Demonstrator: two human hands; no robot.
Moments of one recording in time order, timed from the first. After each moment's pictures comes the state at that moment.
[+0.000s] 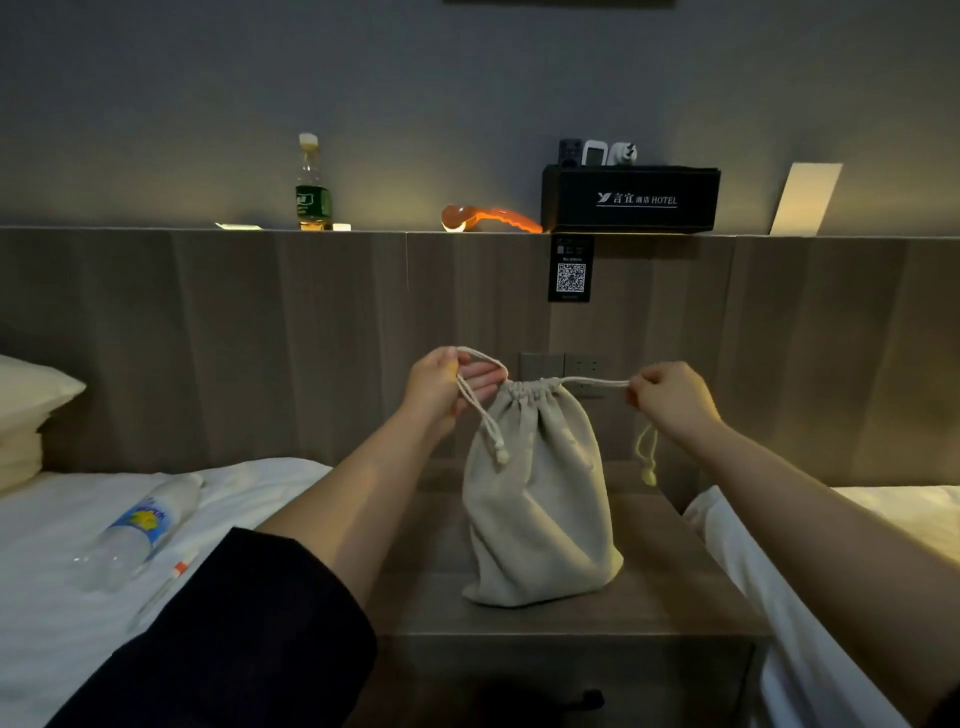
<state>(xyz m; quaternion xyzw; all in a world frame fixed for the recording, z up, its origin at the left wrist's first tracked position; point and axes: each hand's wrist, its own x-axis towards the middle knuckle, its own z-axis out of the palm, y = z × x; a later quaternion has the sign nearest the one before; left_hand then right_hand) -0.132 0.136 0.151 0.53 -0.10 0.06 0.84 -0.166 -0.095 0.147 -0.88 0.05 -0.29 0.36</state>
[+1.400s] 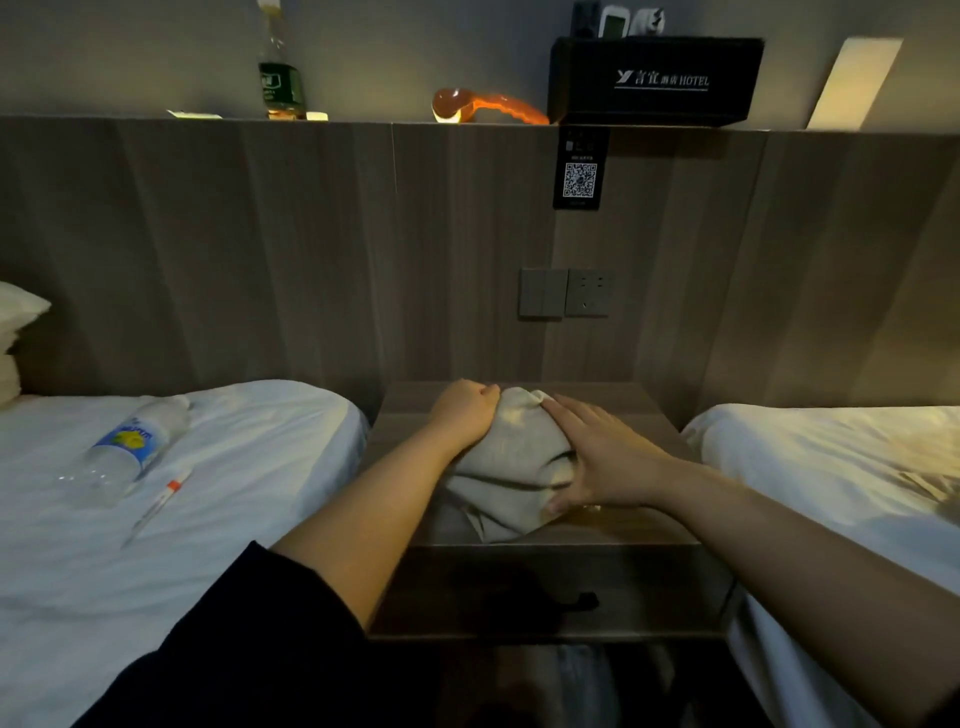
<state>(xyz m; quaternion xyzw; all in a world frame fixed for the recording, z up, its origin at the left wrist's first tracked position) -0.133 0.127 0.043 0.92 -0.08 0.07 0.37 -0.183 -0.060 0.027 -0.97 -0.22 -0.05 0.08</state>
